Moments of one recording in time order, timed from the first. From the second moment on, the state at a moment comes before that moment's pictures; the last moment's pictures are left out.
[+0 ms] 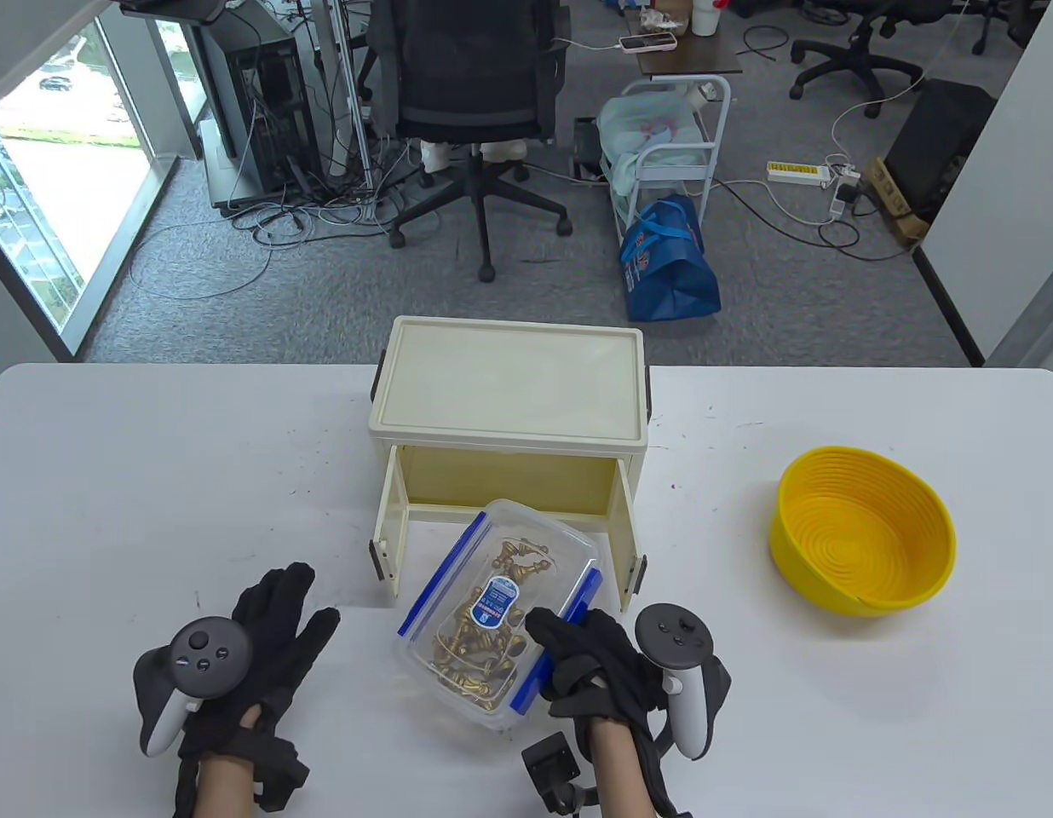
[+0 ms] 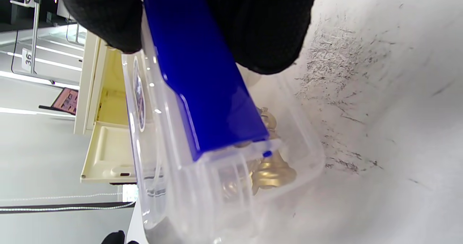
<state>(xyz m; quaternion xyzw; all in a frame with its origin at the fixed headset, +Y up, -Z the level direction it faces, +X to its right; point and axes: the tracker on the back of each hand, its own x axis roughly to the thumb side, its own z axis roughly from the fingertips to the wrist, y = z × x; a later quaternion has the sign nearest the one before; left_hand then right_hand) -0.314 -0.743 -0.280 -0.03 -0.02 0.33 0.94 0.084 -0.723 -0.267 -0.15 0.18 0.78 0.58</state>
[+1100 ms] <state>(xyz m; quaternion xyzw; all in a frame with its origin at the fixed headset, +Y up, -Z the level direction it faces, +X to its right) -0.313 -0.743 -0.280 -0.03 -0.03 0.32 0.95 0.033 -0.771 -0.242 -0.28 0.10 0.58 0.76</state>
